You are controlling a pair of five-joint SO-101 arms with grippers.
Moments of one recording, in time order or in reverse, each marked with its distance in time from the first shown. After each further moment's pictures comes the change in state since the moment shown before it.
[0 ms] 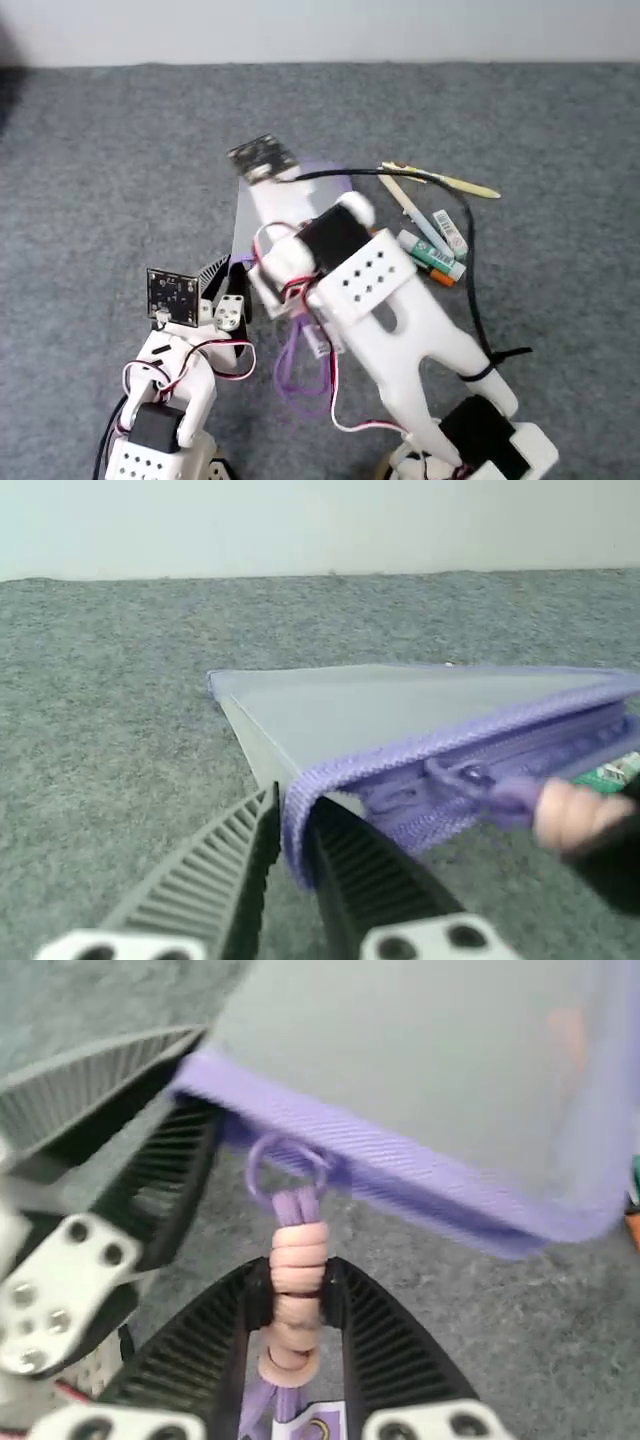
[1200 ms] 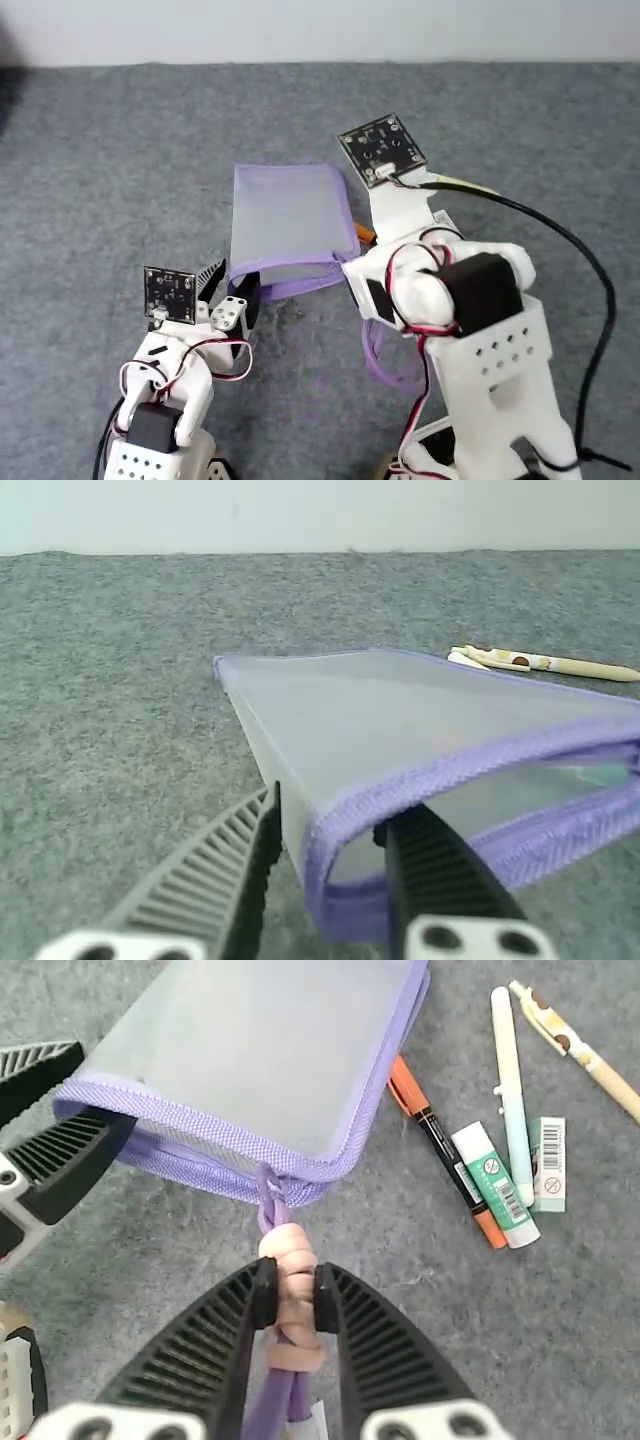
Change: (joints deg) left arm -1.5 -0.1 -0.8 2.3 0.0; right arm 15.2 -25.1 9.8 0.1 13.7
